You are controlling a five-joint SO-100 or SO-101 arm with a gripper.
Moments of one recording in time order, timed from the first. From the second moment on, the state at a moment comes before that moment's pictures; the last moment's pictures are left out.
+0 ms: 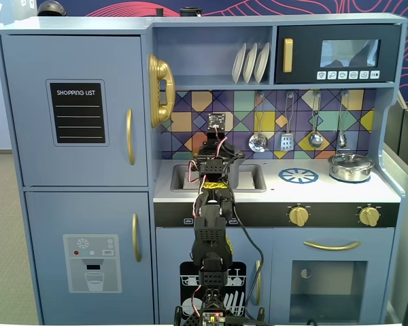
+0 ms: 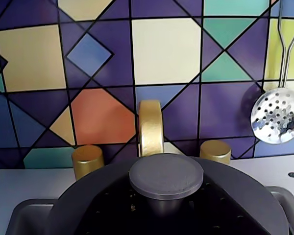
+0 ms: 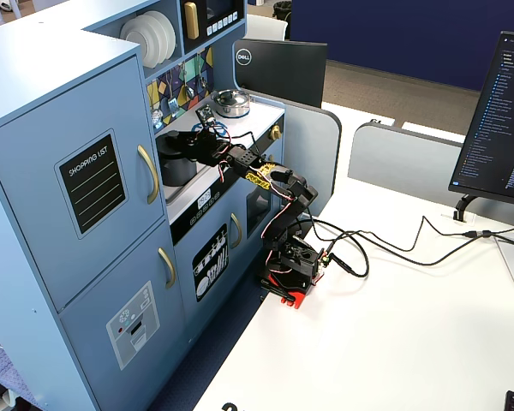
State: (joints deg) arm 2.2 121.2 107.3 7.2 -91.5
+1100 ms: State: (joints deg) arm 2.2 121.2 112.0 4.0 -92.3
